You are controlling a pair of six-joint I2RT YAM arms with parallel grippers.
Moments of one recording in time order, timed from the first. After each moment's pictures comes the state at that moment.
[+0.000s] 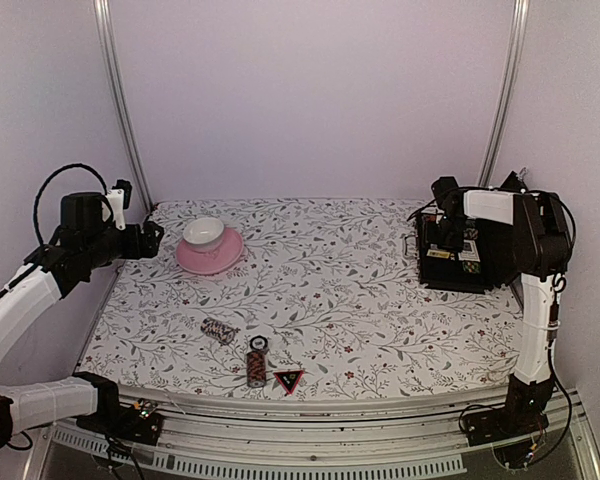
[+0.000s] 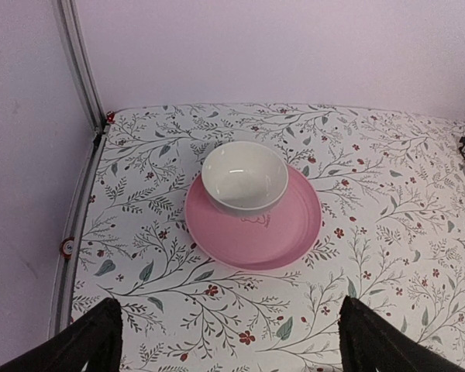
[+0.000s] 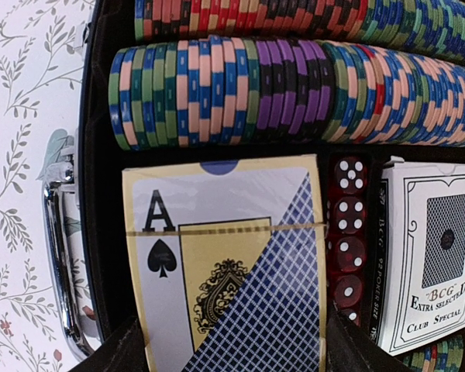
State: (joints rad) left arm -0.16 0.94 0.80 -0.32 -0.05 -0.09; right arm 0.15 2.18 1.66 -0.63 0.17 0.33
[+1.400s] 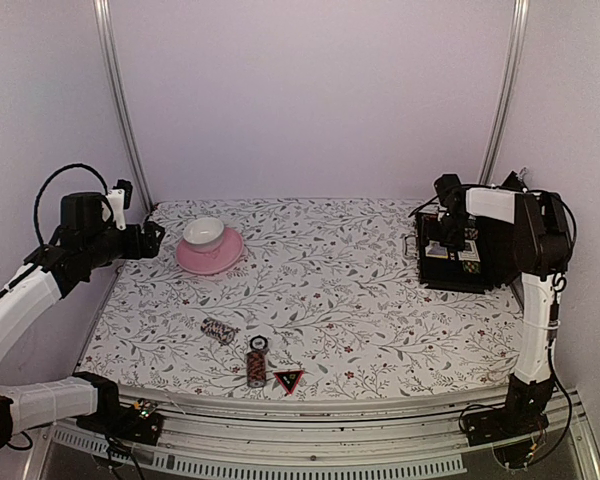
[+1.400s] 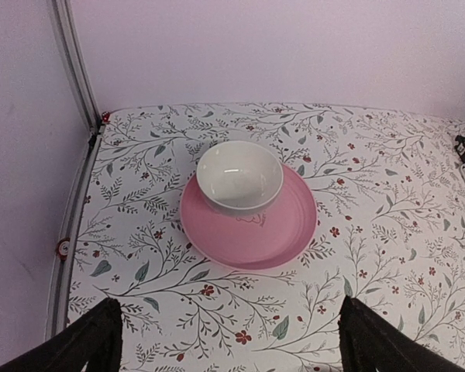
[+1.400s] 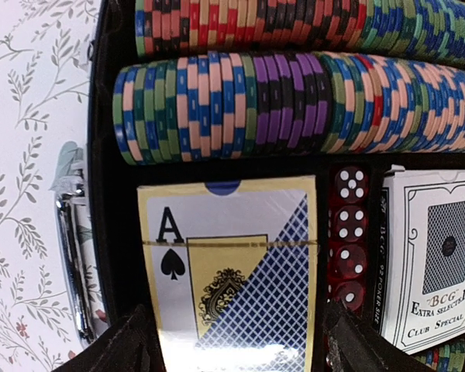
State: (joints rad) left arm -0.16 0.94 0.80 -0.32 -0.04 -0.09; right arm 0.14 2.19 1.70 -0.65 0.14 0.34
